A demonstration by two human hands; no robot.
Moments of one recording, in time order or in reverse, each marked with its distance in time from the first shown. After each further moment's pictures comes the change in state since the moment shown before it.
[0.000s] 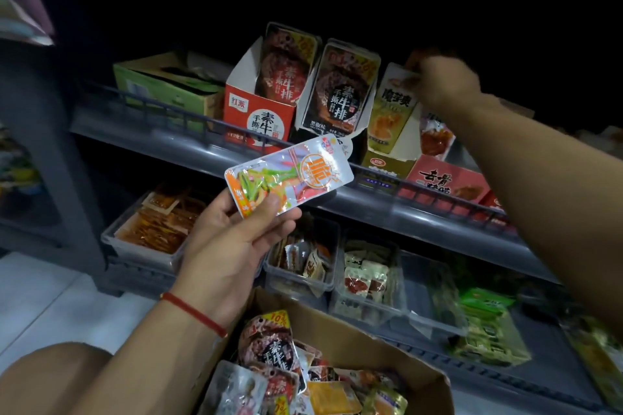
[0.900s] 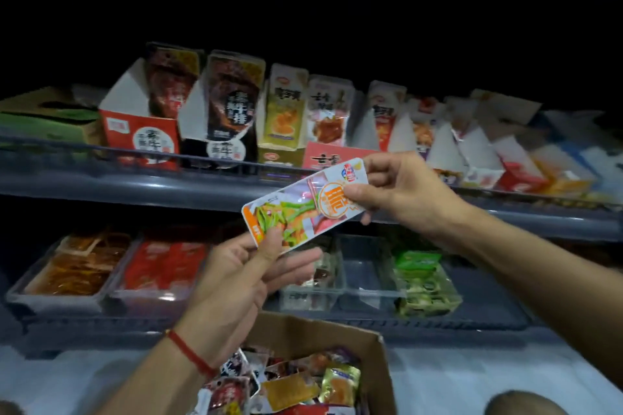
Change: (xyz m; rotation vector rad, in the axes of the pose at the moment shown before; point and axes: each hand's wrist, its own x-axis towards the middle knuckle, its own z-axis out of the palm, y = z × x) left_hand -0.045 -0.058 0.073 0.101 -0.294 -0.197; right_hand -0.219 0.047 -0.033 1.210 -0.341 0.142
